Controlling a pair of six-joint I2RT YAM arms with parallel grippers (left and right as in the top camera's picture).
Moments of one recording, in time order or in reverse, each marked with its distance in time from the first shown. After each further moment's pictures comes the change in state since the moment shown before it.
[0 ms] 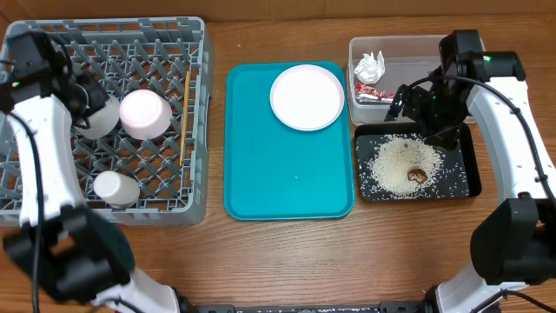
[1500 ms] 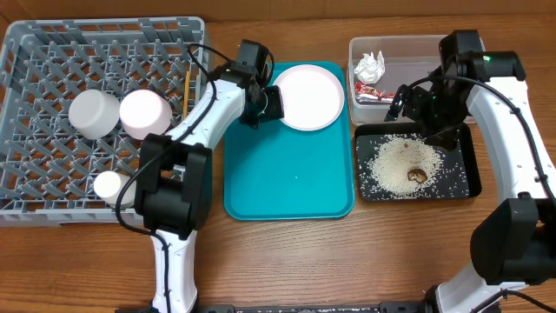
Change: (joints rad) left arm -0.696 0.414 0.000 0.205 0.197 -0.233; right arm 0.000 0.000 0.000 -0.001 0.000 -0.001
